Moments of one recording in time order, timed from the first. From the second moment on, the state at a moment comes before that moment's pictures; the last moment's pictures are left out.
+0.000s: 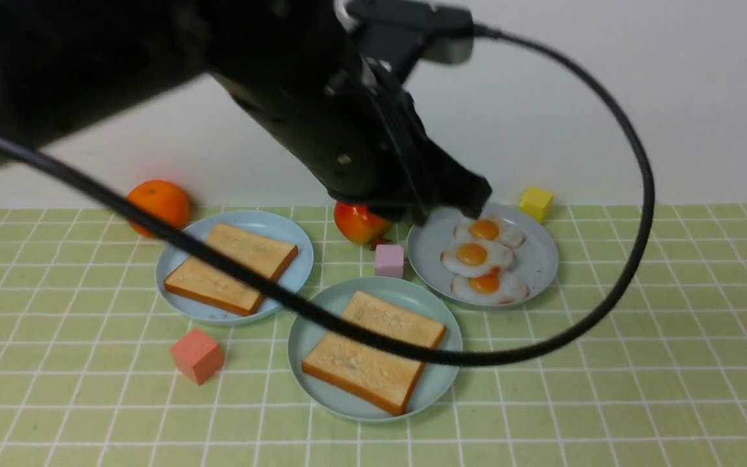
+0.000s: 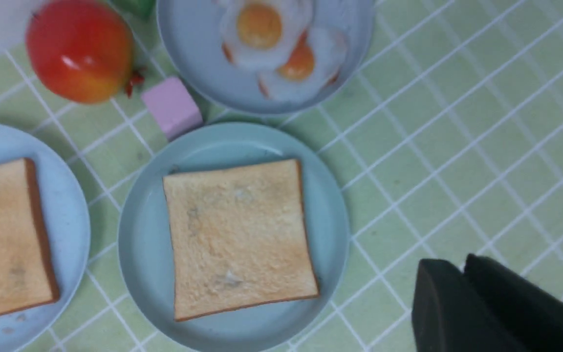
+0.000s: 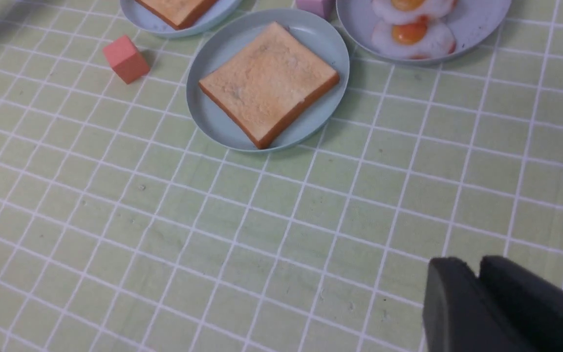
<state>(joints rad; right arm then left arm) 0.31 0.77 -0.93 0.26 1.00 -0.03 -0.73 1.54 -1.63 -0.01 0.96 -0.12</state>
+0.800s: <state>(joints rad) 0.15 1.71 -1.29 0.56 0.69 -0.08 -0.73 0.36 -0.58 -0.06 0.39 -0.19</state>
